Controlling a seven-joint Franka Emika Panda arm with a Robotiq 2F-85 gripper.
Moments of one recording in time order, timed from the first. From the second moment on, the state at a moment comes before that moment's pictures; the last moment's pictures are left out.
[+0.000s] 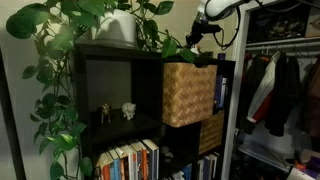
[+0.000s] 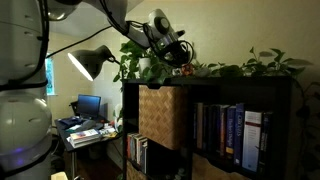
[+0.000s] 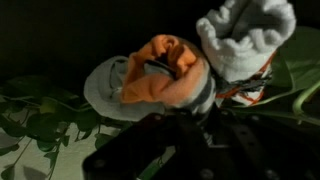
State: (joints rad) arm -0.03 -0.04 0.09 -1.74 -0.37 2.34 0.21
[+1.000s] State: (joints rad) arm 0.02 -0.20 0.09 -1.90 -0.35 2.17 0.16
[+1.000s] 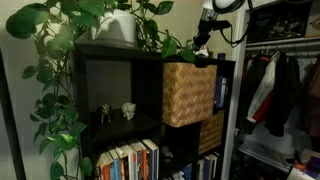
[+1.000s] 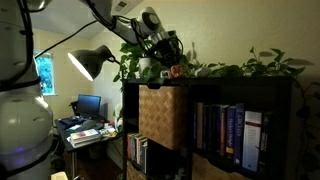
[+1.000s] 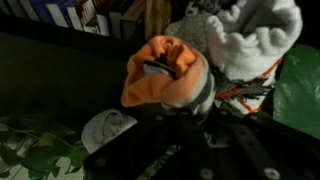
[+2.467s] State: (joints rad) arm 0.02 -0.33 0.10 -2.25 -0.24 2.32 0.26
